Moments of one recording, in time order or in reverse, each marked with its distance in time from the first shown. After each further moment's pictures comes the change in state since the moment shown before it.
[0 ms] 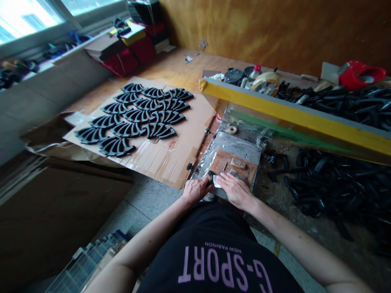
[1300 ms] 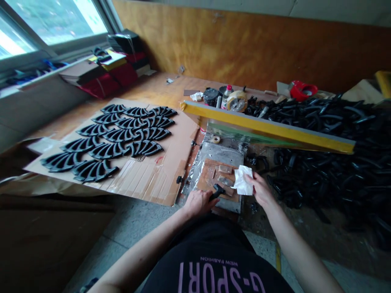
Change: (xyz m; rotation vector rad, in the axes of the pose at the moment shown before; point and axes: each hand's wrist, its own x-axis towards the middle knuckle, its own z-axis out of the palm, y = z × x) left_hand -0.003 0.035 -0.034 -0.080 -0.033 0.276; right_hand -0.060 0.059 -0.016 1.351 0.874 0.822
